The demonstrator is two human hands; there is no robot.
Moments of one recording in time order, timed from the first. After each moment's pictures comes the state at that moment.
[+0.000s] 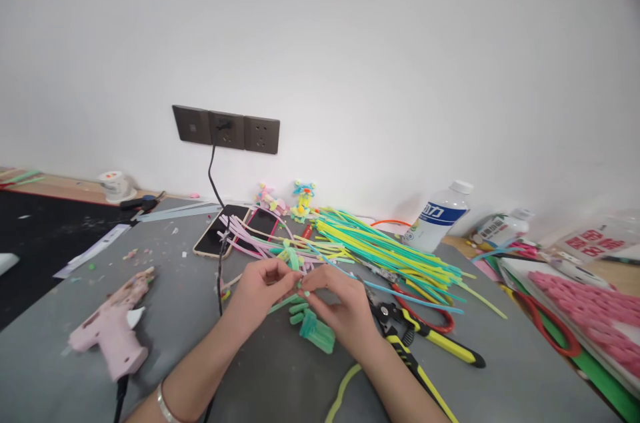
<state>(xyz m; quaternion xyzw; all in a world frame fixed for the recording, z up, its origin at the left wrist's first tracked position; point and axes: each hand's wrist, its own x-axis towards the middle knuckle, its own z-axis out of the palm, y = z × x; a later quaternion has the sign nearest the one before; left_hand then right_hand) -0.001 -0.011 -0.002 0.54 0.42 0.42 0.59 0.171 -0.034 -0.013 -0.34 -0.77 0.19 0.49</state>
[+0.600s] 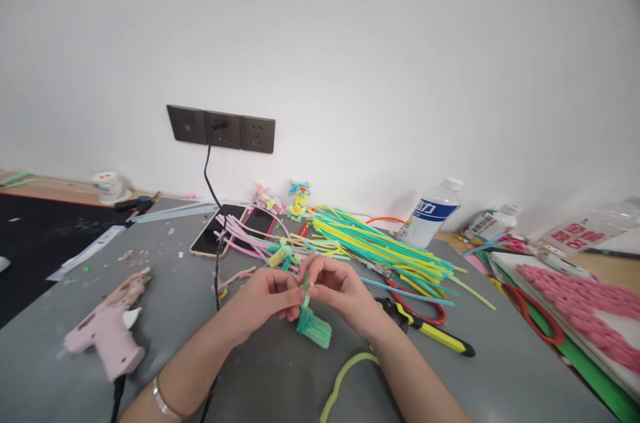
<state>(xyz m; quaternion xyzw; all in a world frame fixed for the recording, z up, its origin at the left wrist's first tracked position) -0.002 -0.016 -0.002 0.55 0.34 0.30 0.70 0.179 -0.024 -0.004 -0.24 -0.57 0.62 0.48</state>
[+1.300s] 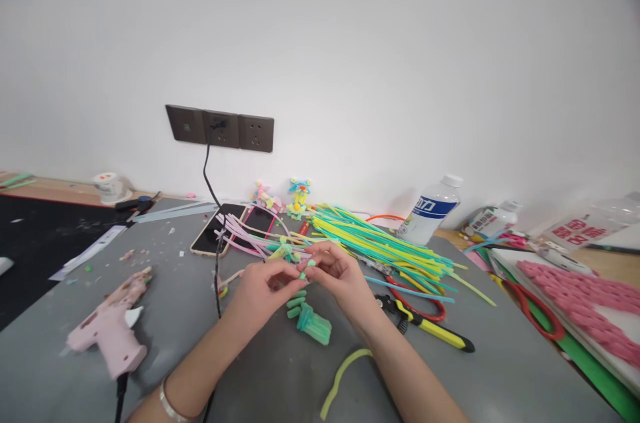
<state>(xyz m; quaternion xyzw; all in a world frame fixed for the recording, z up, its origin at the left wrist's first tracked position) 0.000 -0.013 -0.015 0.70 0.41 0.39 0.42 0.176 -0.018 -0.012 -0.35 -0.52 0.57 0.53</state>
